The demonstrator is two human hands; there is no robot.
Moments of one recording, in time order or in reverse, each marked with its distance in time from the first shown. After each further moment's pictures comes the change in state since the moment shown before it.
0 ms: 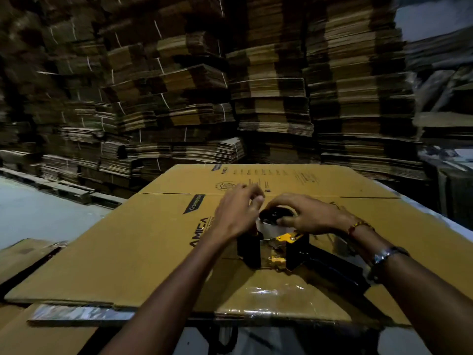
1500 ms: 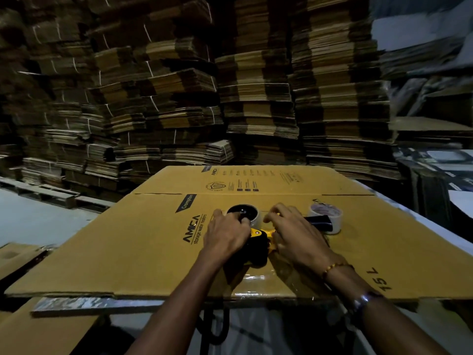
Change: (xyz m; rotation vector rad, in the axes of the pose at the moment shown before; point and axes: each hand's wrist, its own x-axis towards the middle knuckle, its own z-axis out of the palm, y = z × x) left_hand -0.041 -0.001 0.021 0.132 -0.198 -0.372; right_hand -0.046 -0.009 0.056 -0.299 0.311 0.061
